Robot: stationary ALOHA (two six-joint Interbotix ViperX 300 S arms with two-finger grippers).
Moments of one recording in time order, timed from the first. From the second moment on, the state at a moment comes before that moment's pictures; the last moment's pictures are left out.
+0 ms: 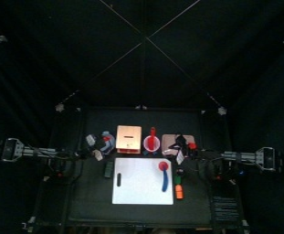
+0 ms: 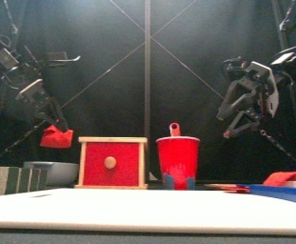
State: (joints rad) left arm 0.06 -0.57 1.12 1.28 0.55 -1.26; right arm -0.27 -0.55 1.12 -0.55 0.00 0.99
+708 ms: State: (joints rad) left arm 0.02 -0.57 1.14 1.35 0.62 -1.26; right arm -0.27 -0.55 1.12 -0.55 0.00 0.99
